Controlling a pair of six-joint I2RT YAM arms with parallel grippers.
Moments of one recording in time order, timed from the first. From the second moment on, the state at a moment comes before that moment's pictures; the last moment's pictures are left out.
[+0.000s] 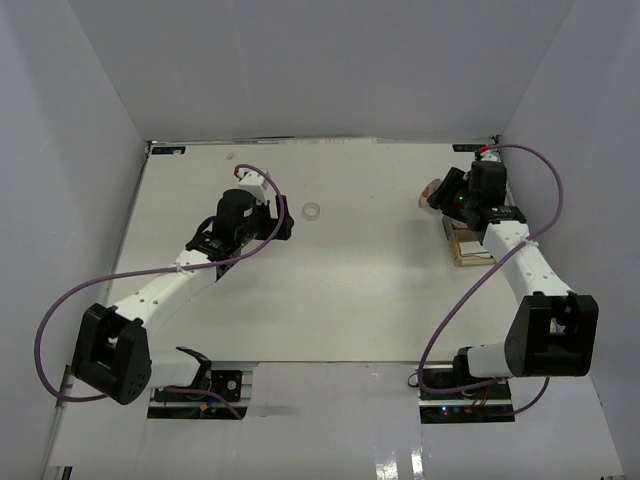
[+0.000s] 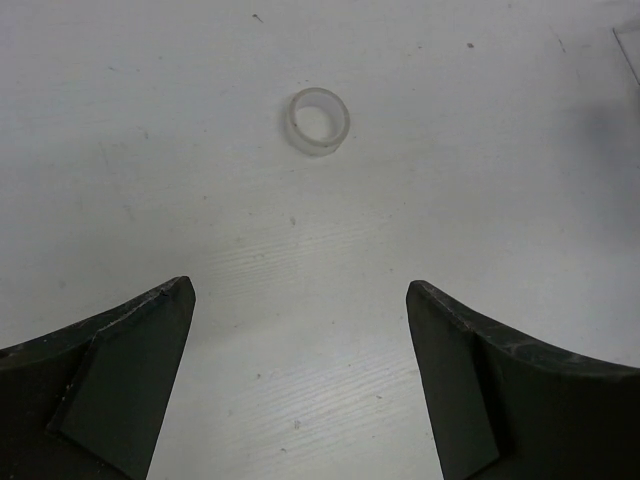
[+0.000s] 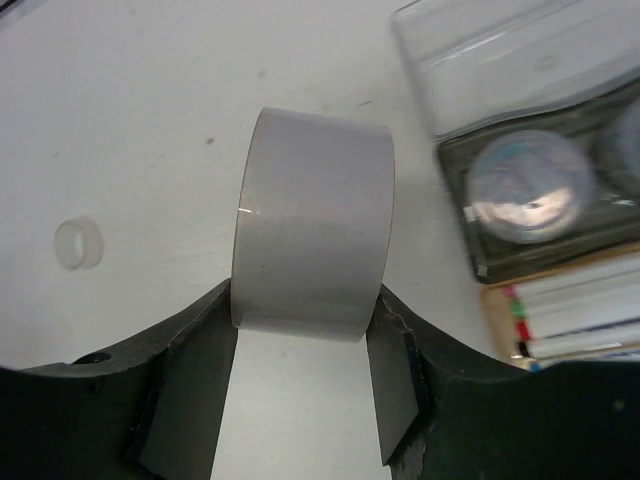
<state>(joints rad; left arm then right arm) -0.46 1.28 0.86 -0.04 -0.03 -0.27 0.09 1.36 1.02 -0.26 -0.11 0.45</state>
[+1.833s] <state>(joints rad) -0.45 1.29 0.88 -0.09 -0.14 -0.25 -0.17 1.84 1.36 -0.31 0.14 0.78</state>
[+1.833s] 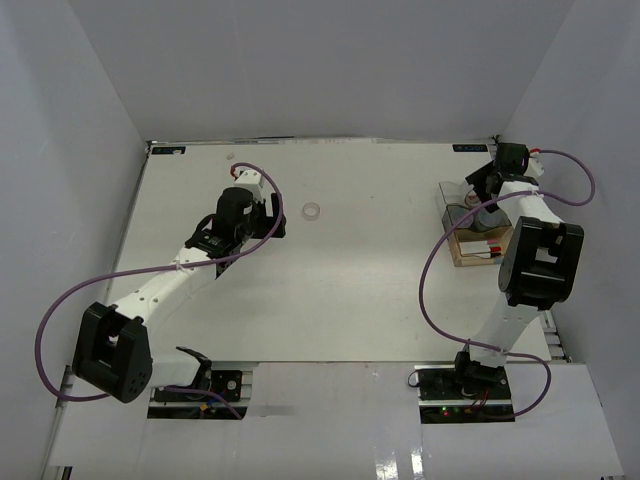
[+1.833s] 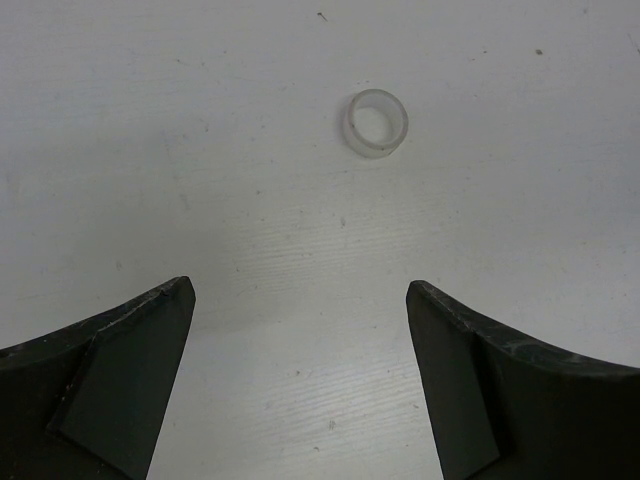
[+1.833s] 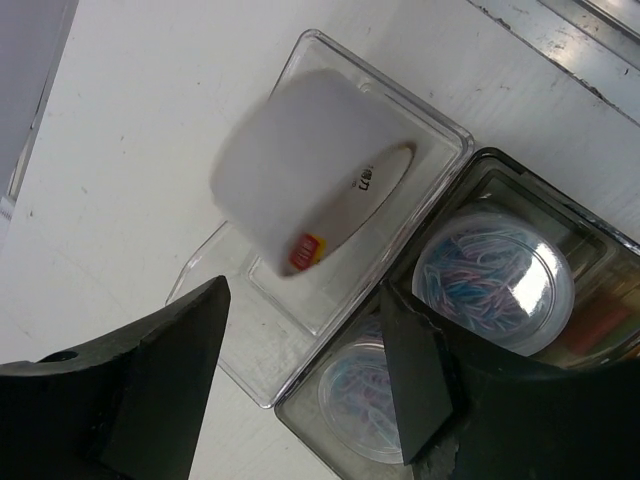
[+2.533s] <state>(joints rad) -0.42 1.35 0.92 -0.12 -0.11 -0.30 0.10 1.50 1.18 -0.16 0.07 0.33</state>
